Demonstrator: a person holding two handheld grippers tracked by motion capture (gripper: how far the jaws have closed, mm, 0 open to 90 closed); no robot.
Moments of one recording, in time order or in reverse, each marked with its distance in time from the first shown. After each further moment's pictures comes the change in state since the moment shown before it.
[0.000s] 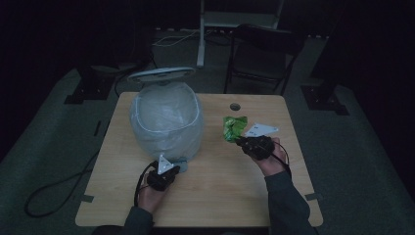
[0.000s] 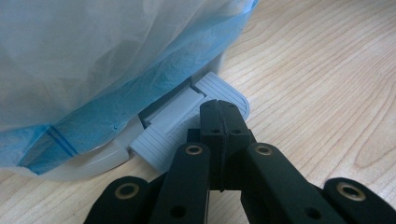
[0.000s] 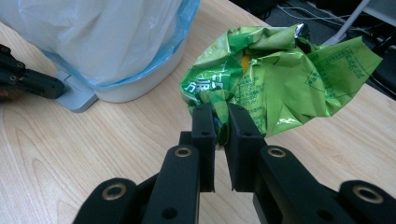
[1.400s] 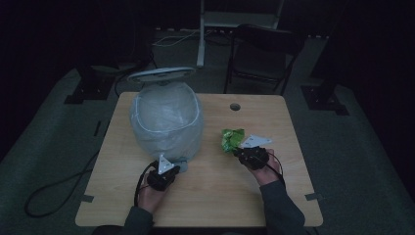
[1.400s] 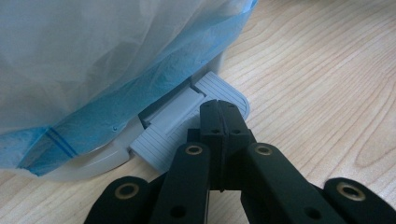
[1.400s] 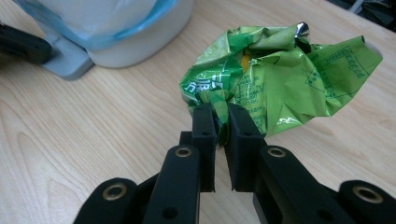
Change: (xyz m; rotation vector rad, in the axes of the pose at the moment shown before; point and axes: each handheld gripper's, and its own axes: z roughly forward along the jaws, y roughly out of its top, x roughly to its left) left arm -0.001 0.000 0.000 0.003 0.001 0.002; right arm 0.011 -0.041 0.029 0.047 0.023 0.052
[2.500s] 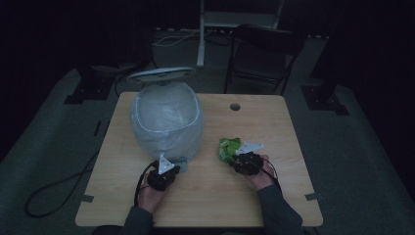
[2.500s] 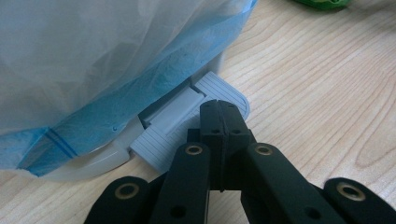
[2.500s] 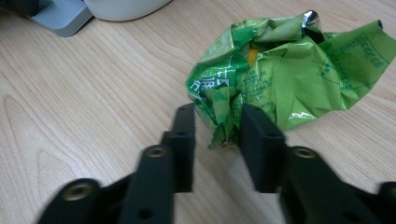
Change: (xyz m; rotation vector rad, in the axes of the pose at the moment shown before) left arm 0.000 0.000 0.000 0.003 0.001 0.001; right arm 0.006 -0.027 0.032 0.097 0.057 0.016
